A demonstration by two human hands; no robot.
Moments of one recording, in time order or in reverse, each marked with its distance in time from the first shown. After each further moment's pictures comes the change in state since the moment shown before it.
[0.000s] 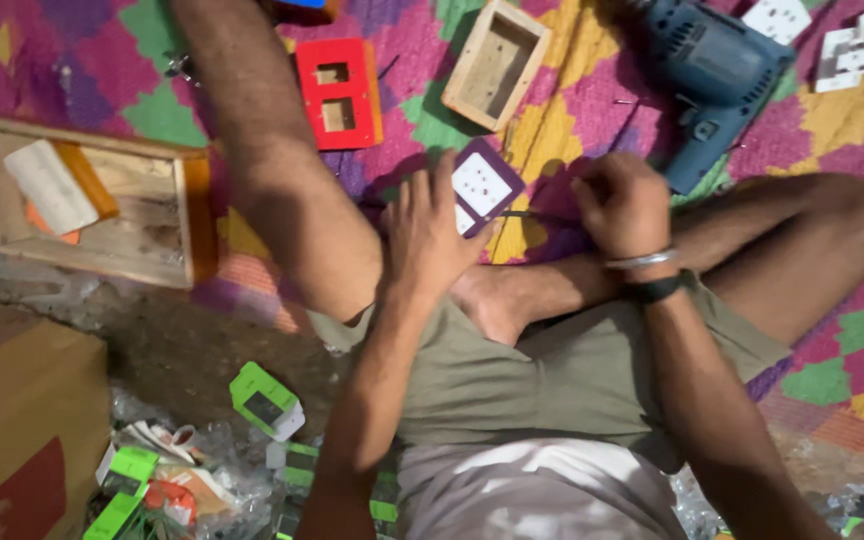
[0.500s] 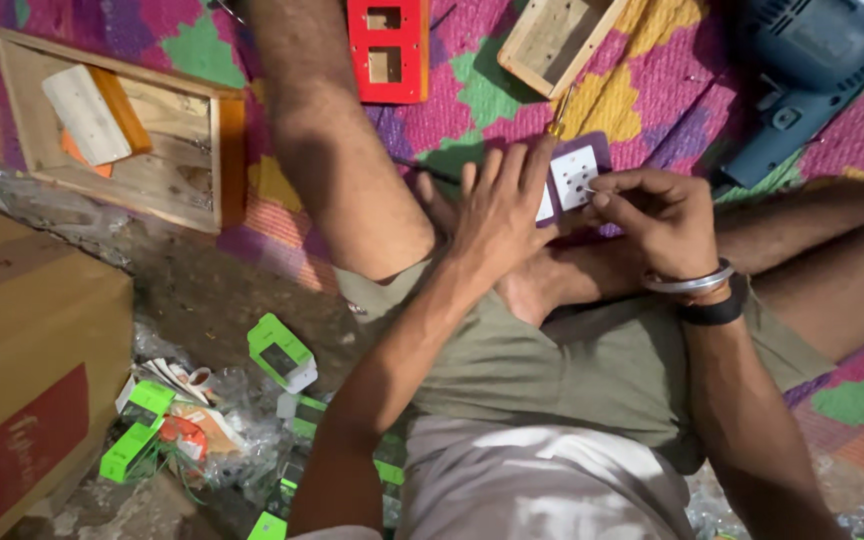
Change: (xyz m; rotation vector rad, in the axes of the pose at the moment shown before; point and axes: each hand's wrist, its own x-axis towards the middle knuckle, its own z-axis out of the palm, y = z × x) left_hand -0.009 0.012 0.026 -0.008 -0.060 0.186; right_hand -0.014 -0.027 -0.008 0.900 -0.295 0.358
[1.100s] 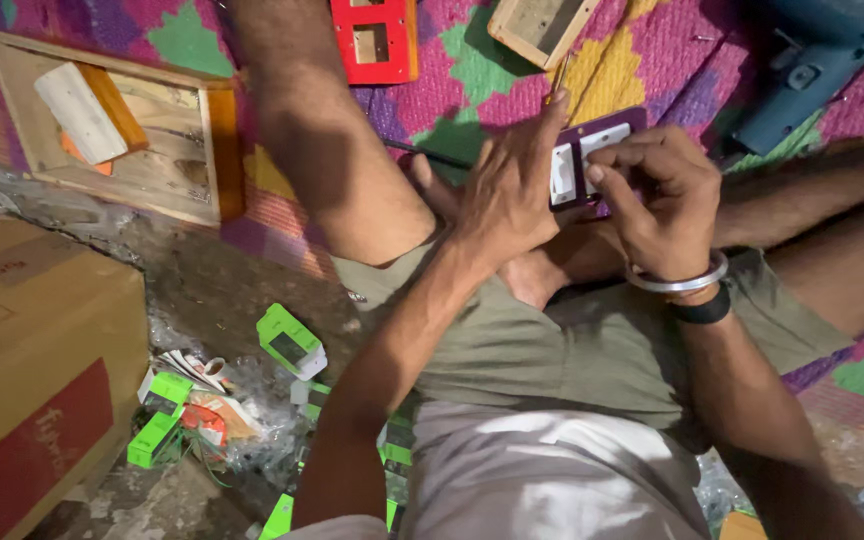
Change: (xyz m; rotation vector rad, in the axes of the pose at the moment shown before) left_hand -0.001 0.000 0.017 -0.250 0.162 0.130; right_hand -0.014 -0.028 0.021 -0.484 0.167 -0.400
